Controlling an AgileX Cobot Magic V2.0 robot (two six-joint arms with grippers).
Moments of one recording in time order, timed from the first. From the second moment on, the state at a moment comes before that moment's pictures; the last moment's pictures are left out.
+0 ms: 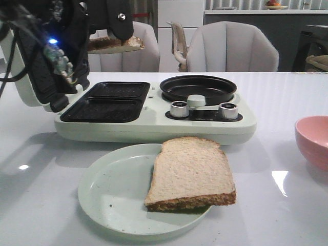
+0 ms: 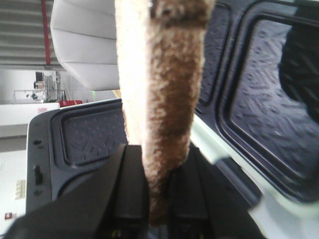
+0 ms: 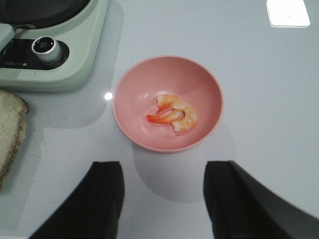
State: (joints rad) left arm -0.71 1.69 -1.04 1.66 0.69 -0.63; right arm -0.02 0.67 -0.57 0.01 0.65 0.05
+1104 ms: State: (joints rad) left arm -0.52 2.17 -1.50 1.67 0.60 -0.63; right arm -0.02 0.67 -0.57 0.01 0.65 0.05
